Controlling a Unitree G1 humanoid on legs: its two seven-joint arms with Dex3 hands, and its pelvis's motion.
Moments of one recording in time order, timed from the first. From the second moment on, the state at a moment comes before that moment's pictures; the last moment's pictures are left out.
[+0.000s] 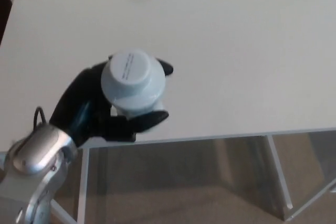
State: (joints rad) left_arm -0.17 0.30 -0.07 -0.29 -0.21 0.35 -0.31; right_arm -0.02 -0.45 -0.05 1.20 -0.11 -0.21 0.10
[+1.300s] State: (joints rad) left_arm -0.52 0.11 -0.11 0.40 -0.05 0.27 -0.15; right_arm -0.01 -0.45 -0.05 1.19 -0.11 -0.22 0.10
